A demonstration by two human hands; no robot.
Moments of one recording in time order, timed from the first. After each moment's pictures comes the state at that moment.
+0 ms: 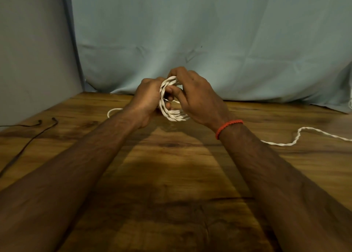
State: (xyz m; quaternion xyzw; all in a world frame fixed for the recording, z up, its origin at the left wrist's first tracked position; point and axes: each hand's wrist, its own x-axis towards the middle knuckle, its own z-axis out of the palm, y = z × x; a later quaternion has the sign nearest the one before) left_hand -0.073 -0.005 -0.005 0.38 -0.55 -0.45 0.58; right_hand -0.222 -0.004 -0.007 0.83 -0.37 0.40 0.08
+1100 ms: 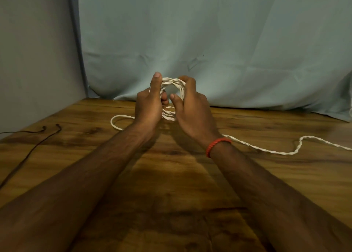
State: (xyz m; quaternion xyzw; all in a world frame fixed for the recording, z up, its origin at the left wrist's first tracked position) left_hand -0.081 -0.008 -0.016 0.43 -0.46 -0.32 0.70; right_hand -0.190 0.011 -0.019 0.73 -0.44 0.52 -0.02
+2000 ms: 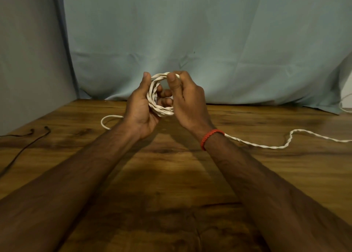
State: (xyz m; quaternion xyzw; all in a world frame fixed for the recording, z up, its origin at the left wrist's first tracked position) left_hand -0.080 0.000 -0.015 0.21 -0.45 -0.61 0.62; right_hand -0.202 0.010 -0.009 0.70 -0.36 0.61 -0.12
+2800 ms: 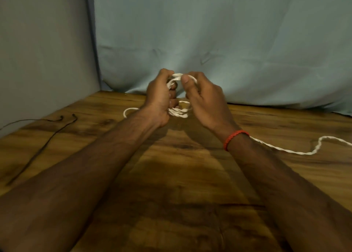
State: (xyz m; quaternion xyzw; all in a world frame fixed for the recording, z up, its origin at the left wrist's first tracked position) left_hand -0.071 -0.006 -0.003 0.33 -0.40 -0.54 0.66; right_hand -0.196 0.003 -0.016 0.74 -0.41 0.53 -0.02
